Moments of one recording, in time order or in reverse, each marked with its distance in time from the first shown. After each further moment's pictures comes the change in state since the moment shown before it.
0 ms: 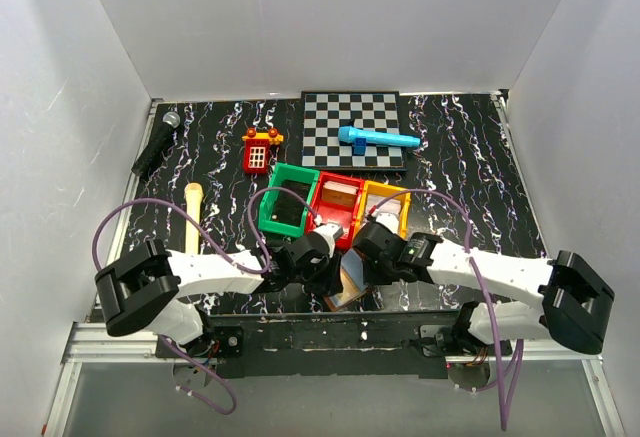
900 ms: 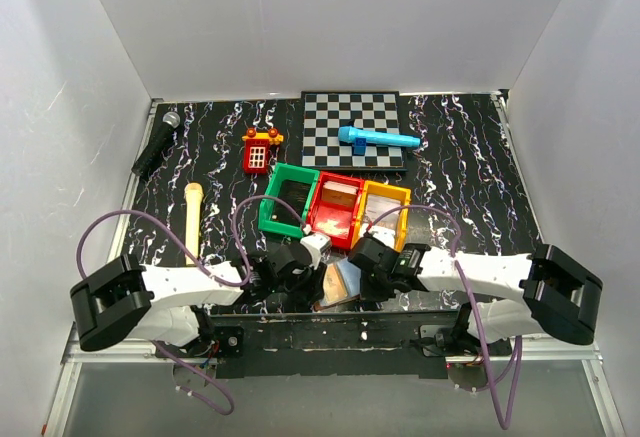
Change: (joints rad) left arm -0.006 -0.175 -0.151 -0.024 -0.058 0.159; right arm 0.046 0.076 -0.092 0.069 -0.098 0.123
